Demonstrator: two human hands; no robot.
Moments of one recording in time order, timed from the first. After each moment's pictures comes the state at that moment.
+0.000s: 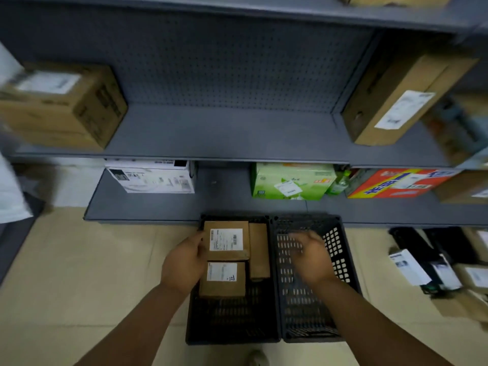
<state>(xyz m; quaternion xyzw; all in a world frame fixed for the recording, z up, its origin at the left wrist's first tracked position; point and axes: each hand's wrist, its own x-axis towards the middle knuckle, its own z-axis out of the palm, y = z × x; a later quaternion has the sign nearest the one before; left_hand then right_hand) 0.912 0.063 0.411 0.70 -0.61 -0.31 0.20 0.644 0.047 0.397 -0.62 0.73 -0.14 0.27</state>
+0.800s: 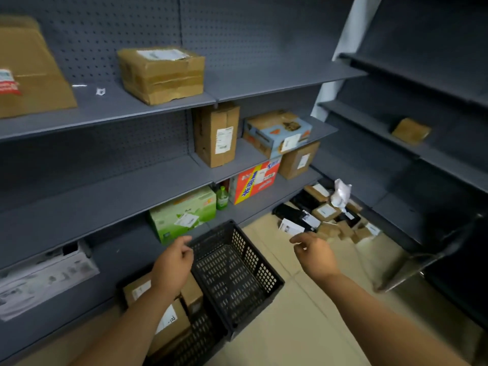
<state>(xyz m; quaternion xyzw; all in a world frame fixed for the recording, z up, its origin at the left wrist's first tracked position) 0.797 0.141 0.571 0.51 -0.75 -0.37 0.20 0.548 0.302 0.620 -0.40 0.89 -0.20 0.12</state>
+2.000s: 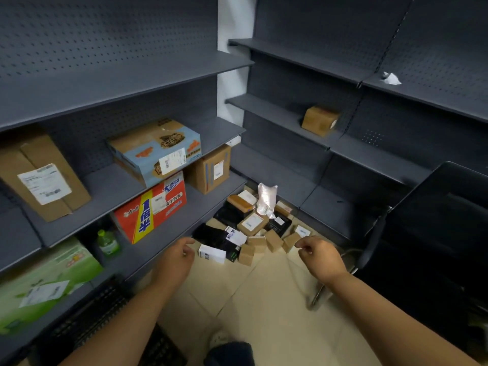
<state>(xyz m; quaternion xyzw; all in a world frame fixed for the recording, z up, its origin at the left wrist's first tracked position) 0.224 0.215 0.556 0.41 -0.79 -0.45 0.10 0.017 0.456 0.607 -0.29 0.93 -0.19 0.14</state>
